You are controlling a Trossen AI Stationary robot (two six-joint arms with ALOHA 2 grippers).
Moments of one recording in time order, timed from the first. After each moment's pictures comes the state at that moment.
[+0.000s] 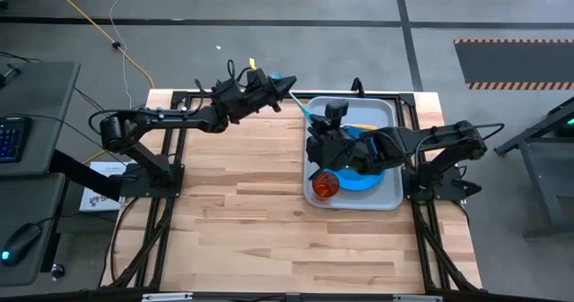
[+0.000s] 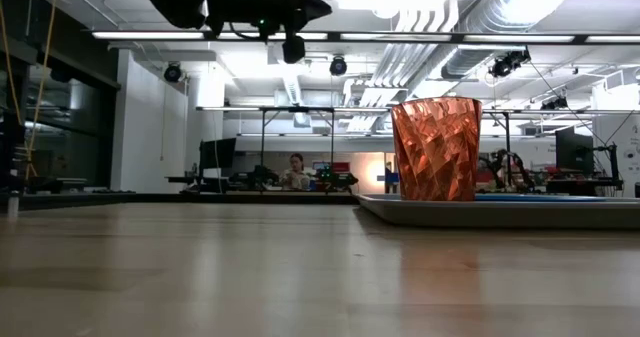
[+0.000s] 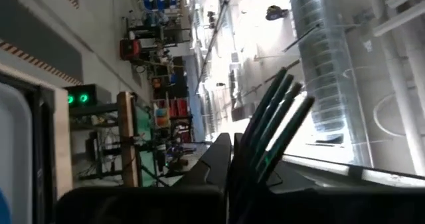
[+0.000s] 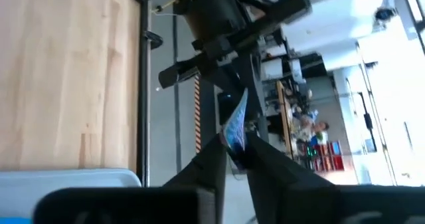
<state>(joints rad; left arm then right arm) 0.39 1.54 1.00 0.78 -0.10 -1.48 0.25 1.60 1.78 -0.83 1.04 -0.60</state>
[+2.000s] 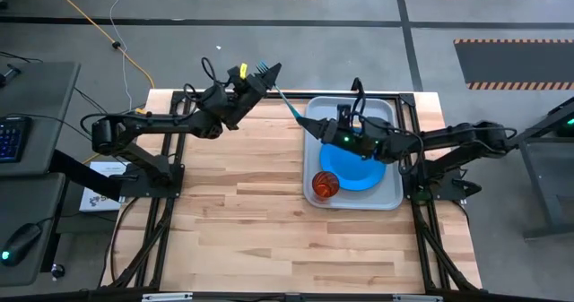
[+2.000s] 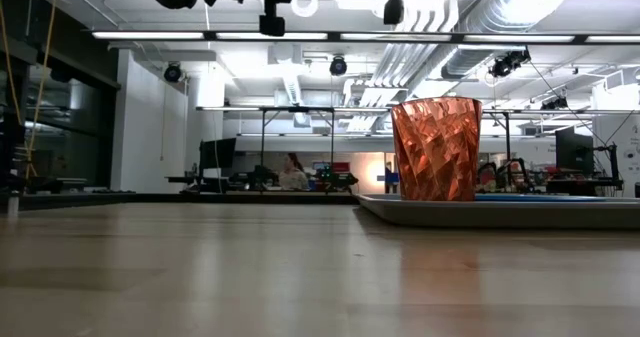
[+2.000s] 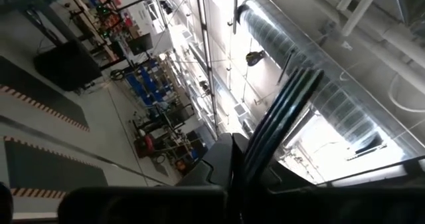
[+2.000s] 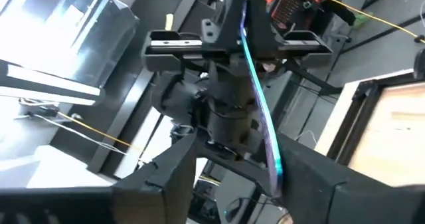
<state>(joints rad) 0.29 1.46 0.99 0.89 -0.43 -0.97 -0.01 1.35 0.89 0.67 0.32 1.03</state>
